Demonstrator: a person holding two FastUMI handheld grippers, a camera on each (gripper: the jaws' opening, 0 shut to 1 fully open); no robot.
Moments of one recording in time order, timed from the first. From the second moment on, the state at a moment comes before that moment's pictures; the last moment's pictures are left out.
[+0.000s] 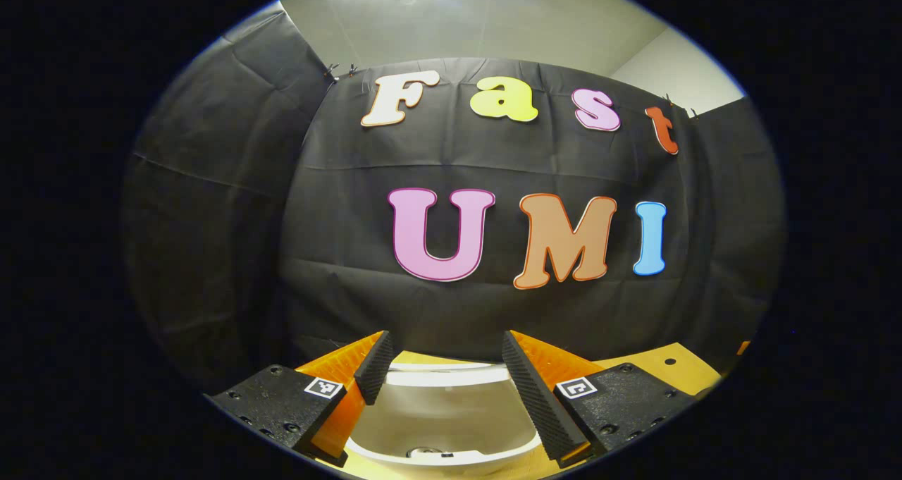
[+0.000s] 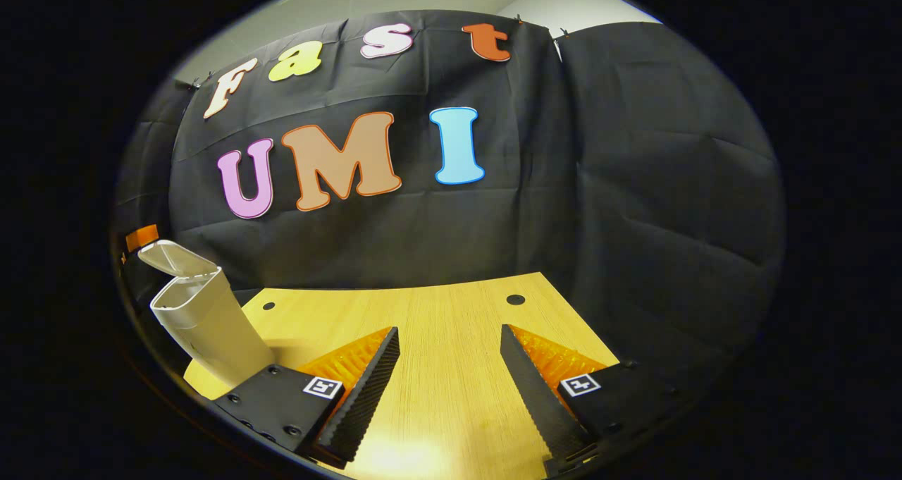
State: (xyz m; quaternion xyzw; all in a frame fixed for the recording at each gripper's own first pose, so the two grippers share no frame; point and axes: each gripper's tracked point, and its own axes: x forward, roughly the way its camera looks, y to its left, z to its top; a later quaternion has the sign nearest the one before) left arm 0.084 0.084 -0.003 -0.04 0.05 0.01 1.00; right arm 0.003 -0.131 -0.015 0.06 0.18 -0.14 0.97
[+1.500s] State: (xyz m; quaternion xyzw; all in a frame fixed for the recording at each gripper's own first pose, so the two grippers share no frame) left arm 0.051 0.074 -0.093 0.00 0.07 0.06 1.00; right arm 0.032 -0.125 -0.039 0.05 0.21 -0.10 0.97
